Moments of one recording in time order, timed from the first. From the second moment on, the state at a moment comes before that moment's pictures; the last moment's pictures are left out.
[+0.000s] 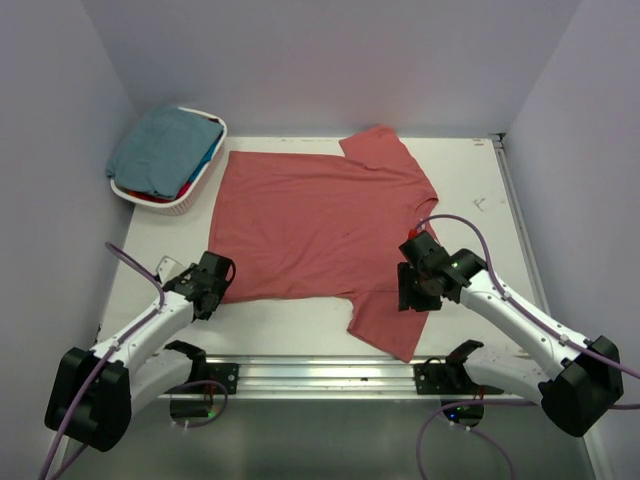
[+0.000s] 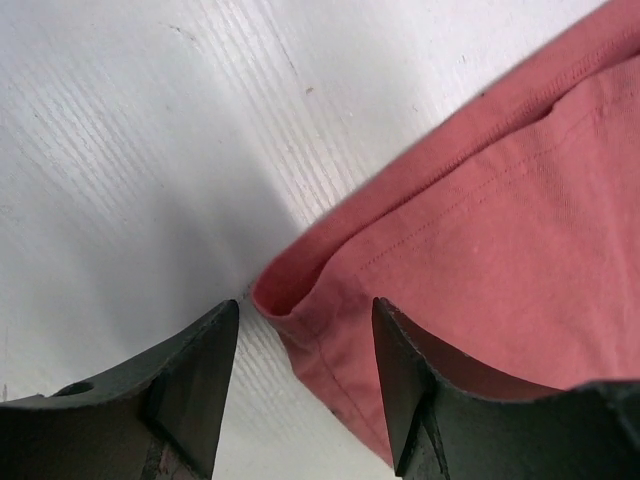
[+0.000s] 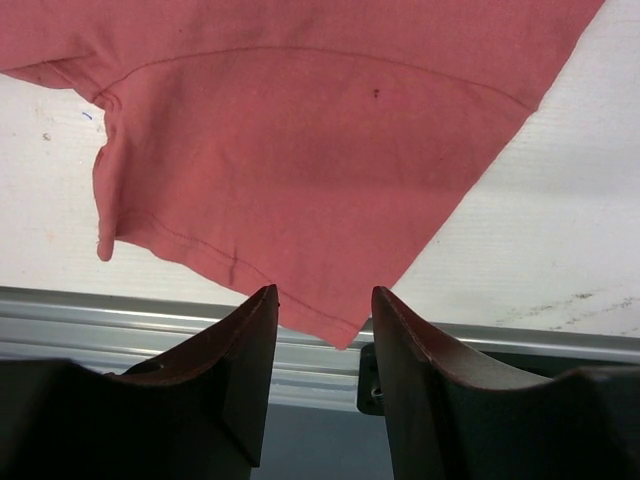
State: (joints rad) left arm -0.34 1.00 0.42 -0.64 -0.53 -1.41; right arm 0.61 1.06 0.80 -1.01 0.08 0.62
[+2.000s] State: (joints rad) left arm -0.29 0.98 0.46 -0.68 -0.48 -1.33; right arm 0.61 1.07 0.80 -1.00 0.09 0.62
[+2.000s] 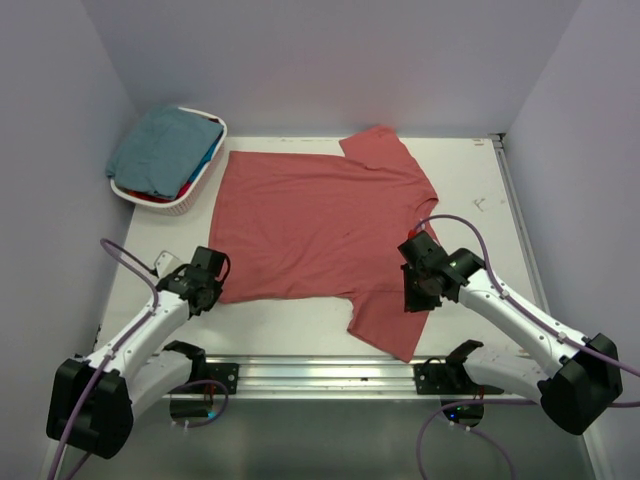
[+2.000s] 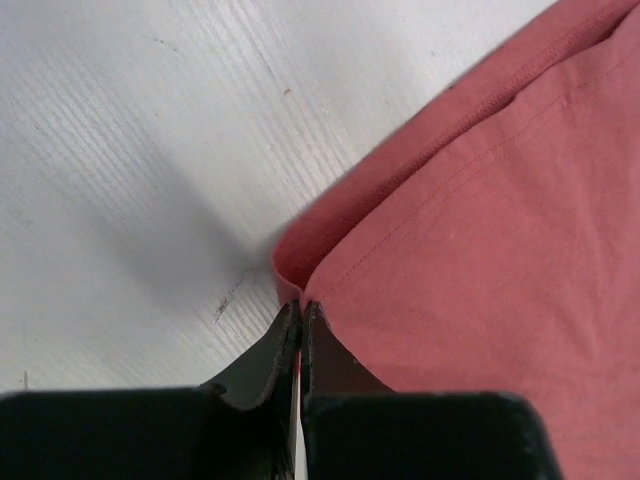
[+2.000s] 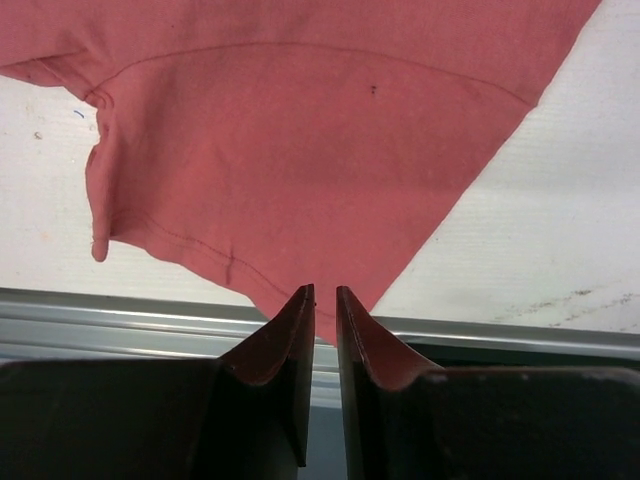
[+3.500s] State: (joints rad) left arm -0.29 0.83 0.52 -0.70 -0.39 -1.22; right arm 0.89 1.26 0.61 -0.98 -0.01 0.82
